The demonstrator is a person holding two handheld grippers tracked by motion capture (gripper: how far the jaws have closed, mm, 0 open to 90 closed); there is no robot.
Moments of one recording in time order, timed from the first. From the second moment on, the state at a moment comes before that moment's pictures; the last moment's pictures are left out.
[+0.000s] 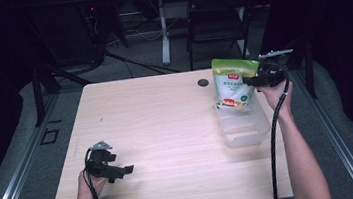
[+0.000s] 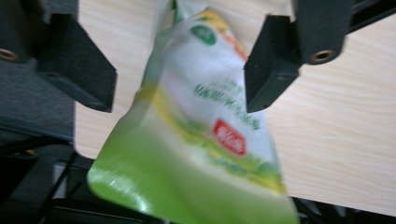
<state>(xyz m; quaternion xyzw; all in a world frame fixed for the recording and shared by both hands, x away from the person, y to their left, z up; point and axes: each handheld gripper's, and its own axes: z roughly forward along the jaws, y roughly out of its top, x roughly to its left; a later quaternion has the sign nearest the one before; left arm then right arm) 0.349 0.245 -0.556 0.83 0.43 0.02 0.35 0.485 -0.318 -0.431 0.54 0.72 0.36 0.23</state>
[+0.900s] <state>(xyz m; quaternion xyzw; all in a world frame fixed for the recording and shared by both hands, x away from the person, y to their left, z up) 0.348 0.243 -0.555 0.83 0.43 0.02 0.35 0.327 -0.280 -0.438 0.44 0.80 0.37 0.17</state>
